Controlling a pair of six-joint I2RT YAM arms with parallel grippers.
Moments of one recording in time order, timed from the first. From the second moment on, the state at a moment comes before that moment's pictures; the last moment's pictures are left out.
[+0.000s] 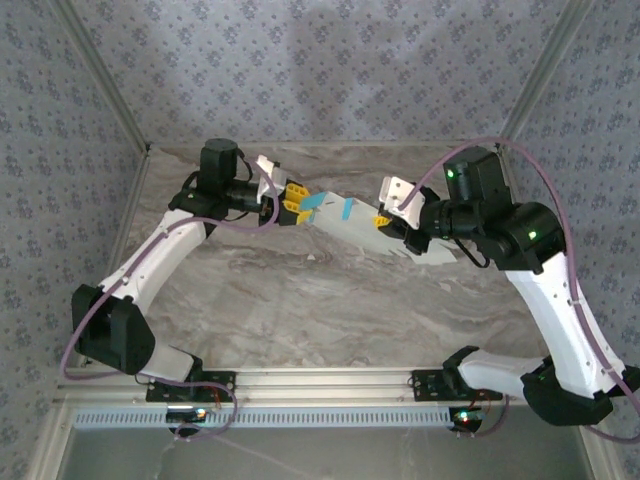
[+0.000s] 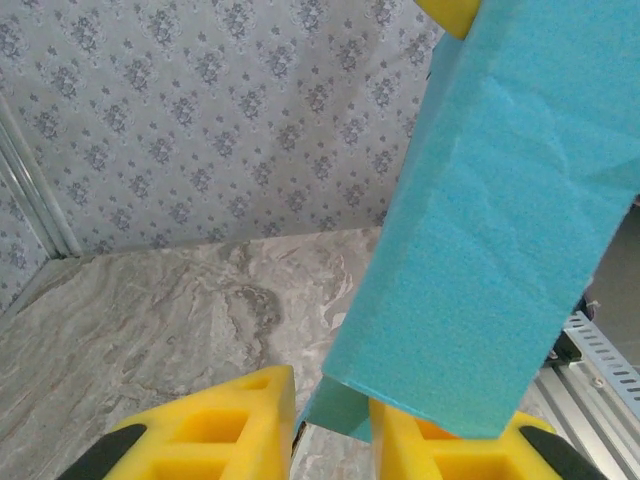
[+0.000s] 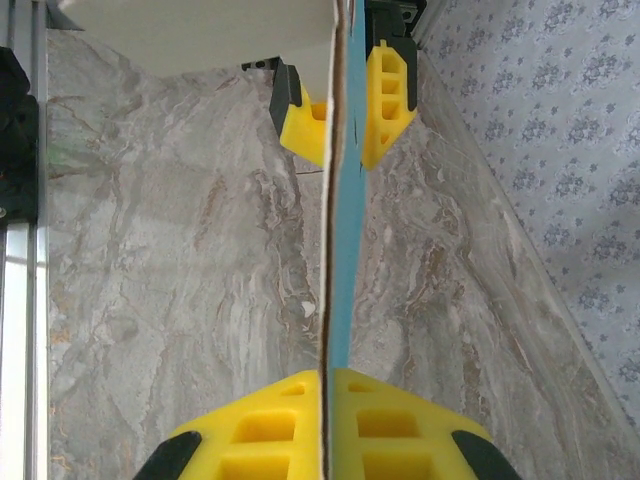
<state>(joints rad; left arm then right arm) -0.40 1.45 1.27 -0.26 1.25 0.50 0.56 1.17 1.72 -1.17 -0.42 -0.67</state>
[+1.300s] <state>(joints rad) -0.43 1.42 1.33 -0.41 1.18 0.64 0.50 1.16 1.71 -1.19 -0.58 -0.58</state>
